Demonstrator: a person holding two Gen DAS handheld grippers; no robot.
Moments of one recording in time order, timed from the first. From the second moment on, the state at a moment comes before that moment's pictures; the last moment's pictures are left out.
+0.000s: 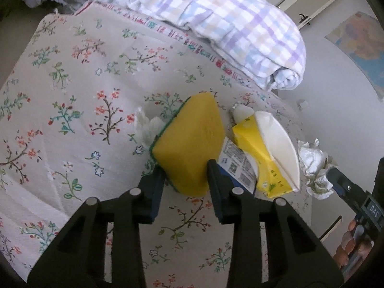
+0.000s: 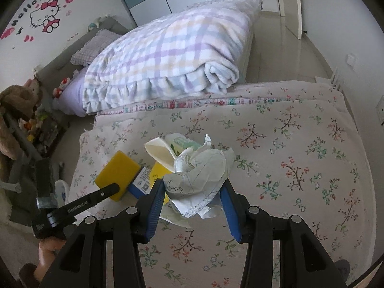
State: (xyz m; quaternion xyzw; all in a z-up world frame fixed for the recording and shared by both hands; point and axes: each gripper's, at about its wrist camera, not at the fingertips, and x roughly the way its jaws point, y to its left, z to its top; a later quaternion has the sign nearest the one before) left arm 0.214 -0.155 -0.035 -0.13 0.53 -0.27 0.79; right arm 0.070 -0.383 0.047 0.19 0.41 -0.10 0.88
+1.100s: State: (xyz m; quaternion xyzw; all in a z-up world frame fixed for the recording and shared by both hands) left arm 0.204 -0.020 0.010 -0.11 0.48 -0.20 0.85; right arm 0.128 -0.261 0.044 0.15 0.43 -0.01 0.89
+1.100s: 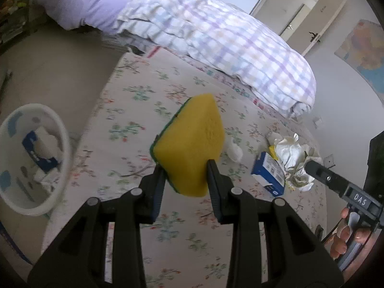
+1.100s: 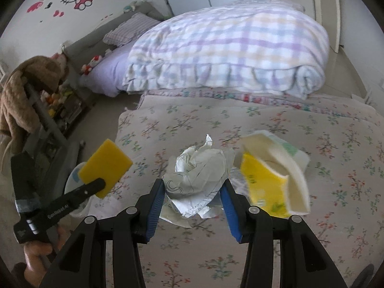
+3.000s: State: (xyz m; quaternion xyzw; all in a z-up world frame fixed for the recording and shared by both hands) left arm 0.181 0.228 -0.017 -0.07 0.49 0.09 0.87; right arm 0.237 0.012 -0.034 0.13 0.49 0.17 0.85
